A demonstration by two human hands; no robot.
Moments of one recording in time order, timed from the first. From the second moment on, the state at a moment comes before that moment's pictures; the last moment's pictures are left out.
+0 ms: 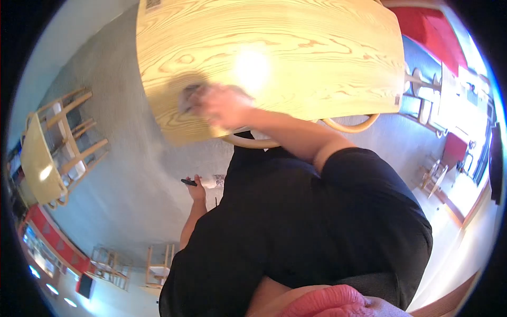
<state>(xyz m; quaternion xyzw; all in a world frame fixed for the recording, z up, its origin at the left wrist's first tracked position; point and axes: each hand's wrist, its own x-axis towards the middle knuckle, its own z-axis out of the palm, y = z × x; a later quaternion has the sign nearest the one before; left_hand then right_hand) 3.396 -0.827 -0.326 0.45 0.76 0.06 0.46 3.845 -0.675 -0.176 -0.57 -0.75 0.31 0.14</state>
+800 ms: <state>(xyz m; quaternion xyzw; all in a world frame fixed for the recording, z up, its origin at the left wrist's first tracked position) 3.505 -0.806 -0.247 0.43 0.74 -0.05 0.52 3.855 -0.679 -0.214 -0.59 -0.76 0.04 0.26</state>
